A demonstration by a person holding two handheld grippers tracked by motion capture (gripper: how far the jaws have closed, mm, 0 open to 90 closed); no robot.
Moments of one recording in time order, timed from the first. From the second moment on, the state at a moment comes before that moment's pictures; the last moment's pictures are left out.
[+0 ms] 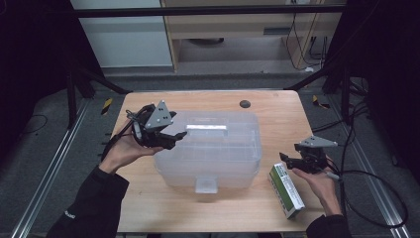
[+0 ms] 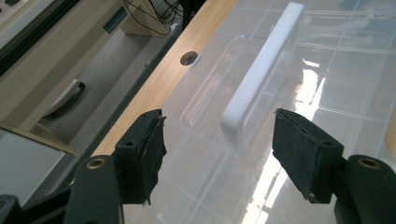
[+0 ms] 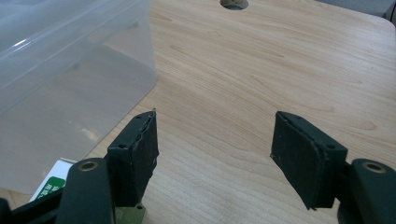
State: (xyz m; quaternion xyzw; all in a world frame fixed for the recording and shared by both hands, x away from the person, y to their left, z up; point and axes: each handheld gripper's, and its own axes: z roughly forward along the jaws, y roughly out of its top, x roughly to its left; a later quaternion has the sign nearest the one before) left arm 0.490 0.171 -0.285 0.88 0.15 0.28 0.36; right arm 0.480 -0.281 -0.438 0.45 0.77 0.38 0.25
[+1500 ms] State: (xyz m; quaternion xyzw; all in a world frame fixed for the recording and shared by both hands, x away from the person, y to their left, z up) left arm 0.514 0.124 -0.303 0.92 0.06 0.27 0.28; right arm 0.481 -0.279 -0.440 0.44 0.78 0.38 0.22
